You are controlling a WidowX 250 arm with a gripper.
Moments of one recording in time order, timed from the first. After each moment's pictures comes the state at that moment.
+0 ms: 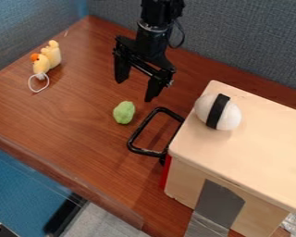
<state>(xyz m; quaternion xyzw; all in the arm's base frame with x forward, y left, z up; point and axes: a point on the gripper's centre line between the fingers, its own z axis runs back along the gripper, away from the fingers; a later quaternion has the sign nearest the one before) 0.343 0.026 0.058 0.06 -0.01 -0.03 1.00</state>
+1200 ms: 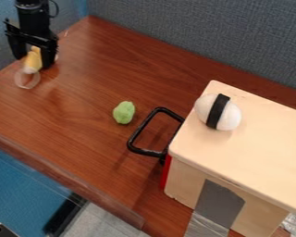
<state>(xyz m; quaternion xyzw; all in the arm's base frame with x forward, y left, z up) 0.329 0.256 0.018 0.05 -0.03 0.10 0.99</state>
